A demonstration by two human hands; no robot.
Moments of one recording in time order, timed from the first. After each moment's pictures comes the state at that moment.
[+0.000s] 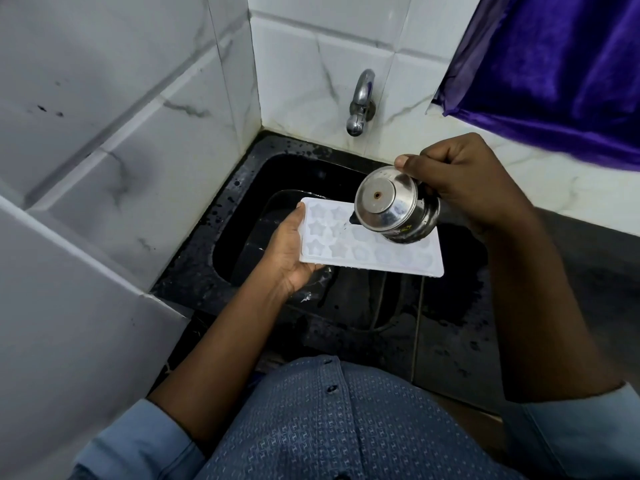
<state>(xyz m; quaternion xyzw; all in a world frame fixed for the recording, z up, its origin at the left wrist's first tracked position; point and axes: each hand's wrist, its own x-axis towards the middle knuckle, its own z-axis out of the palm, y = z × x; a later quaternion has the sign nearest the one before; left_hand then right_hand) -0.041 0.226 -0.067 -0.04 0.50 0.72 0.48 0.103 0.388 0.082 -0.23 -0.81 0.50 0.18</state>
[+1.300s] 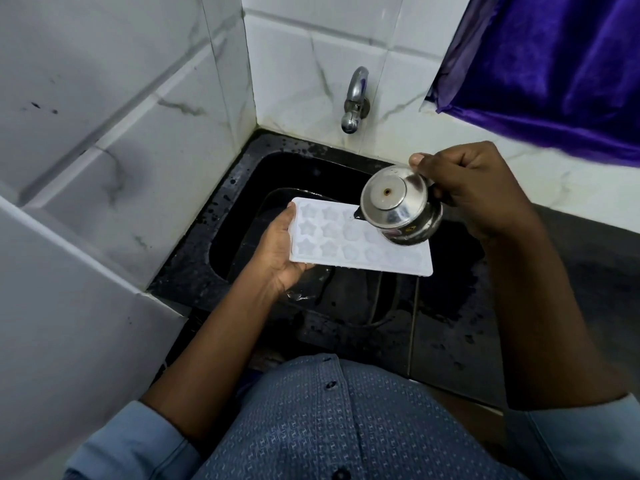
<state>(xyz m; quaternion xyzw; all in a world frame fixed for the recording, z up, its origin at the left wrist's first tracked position) -0.039 0.214 -0.065 -0.05 0.51 0.72 0.48 0.123 0.392 0.071 -0.25 -0.77 0.53 0.24</state>
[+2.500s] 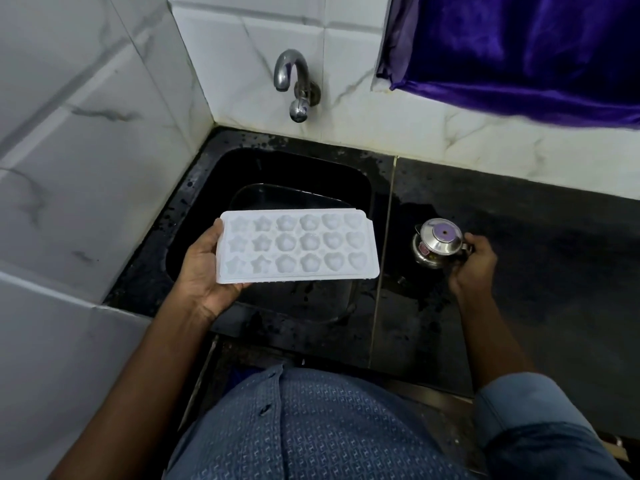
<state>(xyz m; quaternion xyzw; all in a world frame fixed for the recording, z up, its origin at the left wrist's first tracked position) -0.011 0.209 -0.068 -0.07 0.50 0.73 0.46 0.257 0.536 -0.166 -0.45 -0.27 0.71 0.47</state>
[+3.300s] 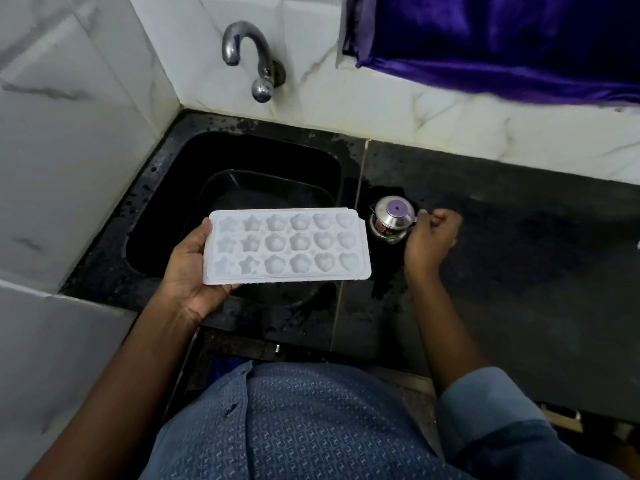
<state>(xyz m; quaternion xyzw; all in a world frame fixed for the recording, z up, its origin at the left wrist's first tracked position) 0.051 0.235 -0.073 -0.08 0.53 0.72 0.45 0.254 0.523 -0.169 -0.58 -0.55 0.40 0.46</state>
